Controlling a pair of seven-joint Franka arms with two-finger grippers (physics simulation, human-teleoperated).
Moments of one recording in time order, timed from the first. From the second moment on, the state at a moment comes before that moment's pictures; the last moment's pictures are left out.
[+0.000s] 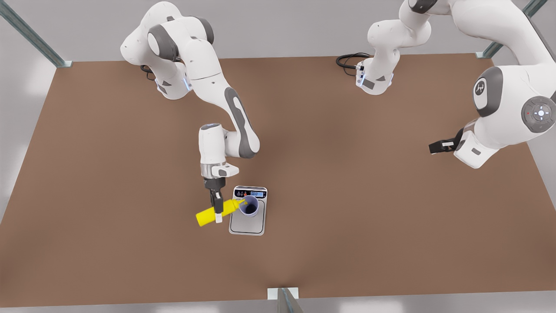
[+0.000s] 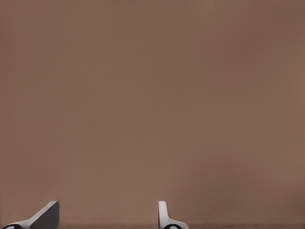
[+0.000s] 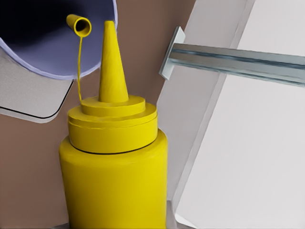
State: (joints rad) left arm 0.04 0.23 -0.07 -1.40 0.06 1.41 -0.13; right arm 1.02 0.79 -0.47 -1.76 1.18 3.50 -2.45
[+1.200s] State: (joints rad) left arm 0.04 0.25 -0.07 -1.40 0.06 1.41 -0.14; right arm 0.18 0.43 -0.10 -1.61 1.31 2.72 -2.90
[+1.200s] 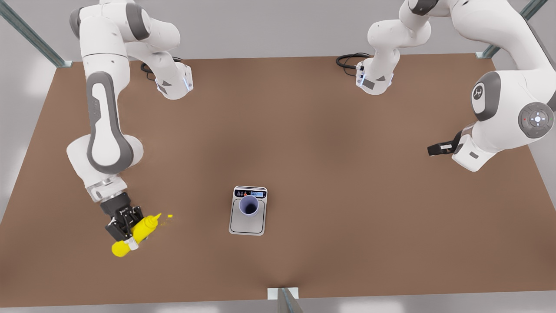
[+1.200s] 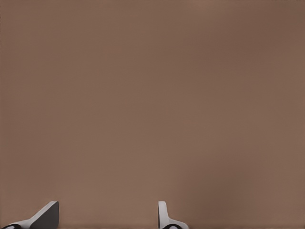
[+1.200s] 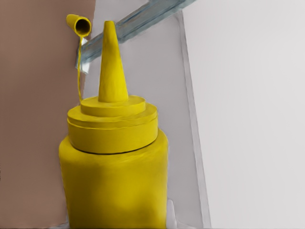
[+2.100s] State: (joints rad) left arm 0.04 0.27 -0.07 -1.40 0.07 1.41 -0.15; right arm -0.17 0.86 -0.18 -1.55 1.28 1.54 -2.38
